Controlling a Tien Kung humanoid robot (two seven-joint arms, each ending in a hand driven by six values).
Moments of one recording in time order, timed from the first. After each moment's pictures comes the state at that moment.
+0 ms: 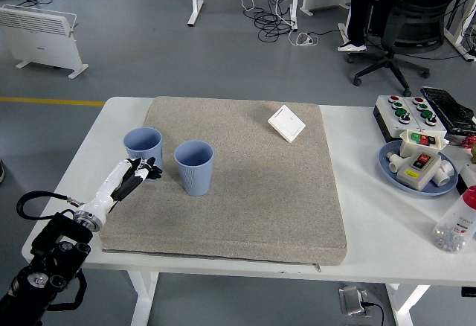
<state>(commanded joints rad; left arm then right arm) -0.63 0.09 -1.38 -0.47 1.63 -0.08 -0.52 0.11 -0.09 1.40 0.18 -1.00 -0.01 -0.22</state>
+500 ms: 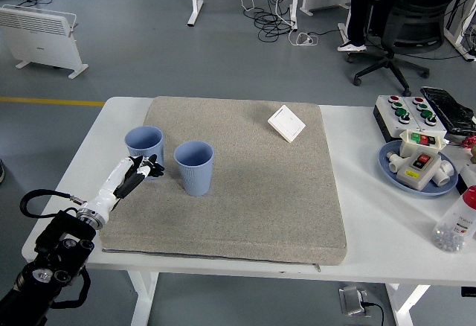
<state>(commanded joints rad) -0.66 0.07 -1.39 -0.41 1.63 -0.08 -0.54 0.12 -0.09 1.37 0.18 -0.99 -0.01 -0.22</state>
